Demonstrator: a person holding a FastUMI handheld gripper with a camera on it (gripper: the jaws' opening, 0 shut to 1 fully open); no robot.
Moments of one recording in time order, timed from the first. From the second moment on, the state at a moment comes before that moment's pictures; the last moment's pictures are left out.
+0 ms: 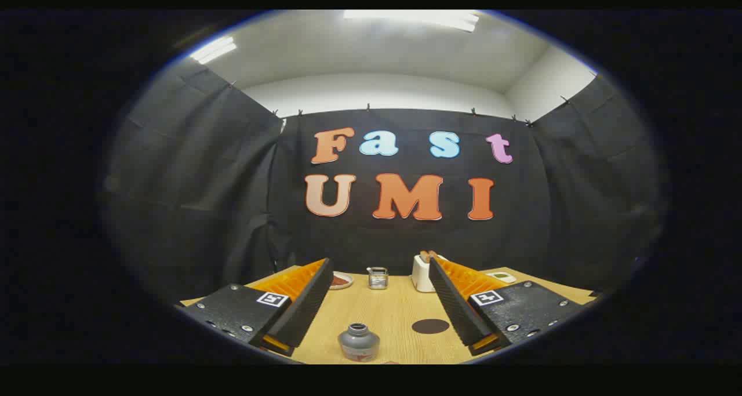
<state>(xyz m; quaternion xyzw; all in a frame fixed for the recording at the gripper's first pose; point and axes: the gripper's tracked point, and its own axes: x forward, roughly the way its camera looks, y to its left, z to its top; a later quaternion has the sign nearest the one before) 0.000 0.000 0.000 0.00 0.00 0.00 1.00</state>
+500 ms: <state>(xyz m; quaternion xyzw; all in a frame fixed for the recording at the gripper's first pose) 0.009 -0.004 -0.016 -0.01 0.03 0.00 1.00</state>
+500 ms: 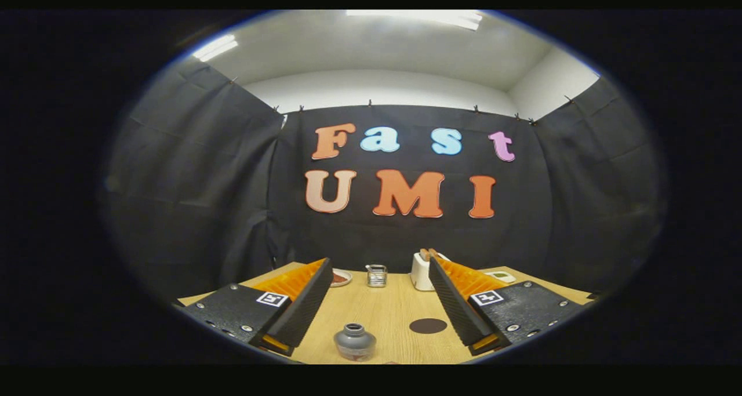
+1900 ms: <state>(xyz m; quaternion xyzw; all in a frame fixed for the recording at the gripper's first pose) -0.020 0.027 -0.164 0.01 0.11 -0.01 0.99</state>
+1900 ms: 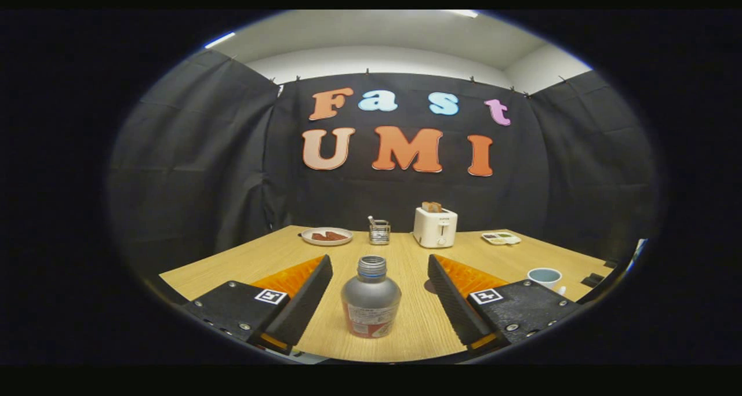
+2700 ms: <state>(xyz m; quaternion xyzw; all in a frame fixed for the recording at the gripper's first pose) -0.023 0.049 -0.272 -0.01 0.19 0.03 0.98</state>
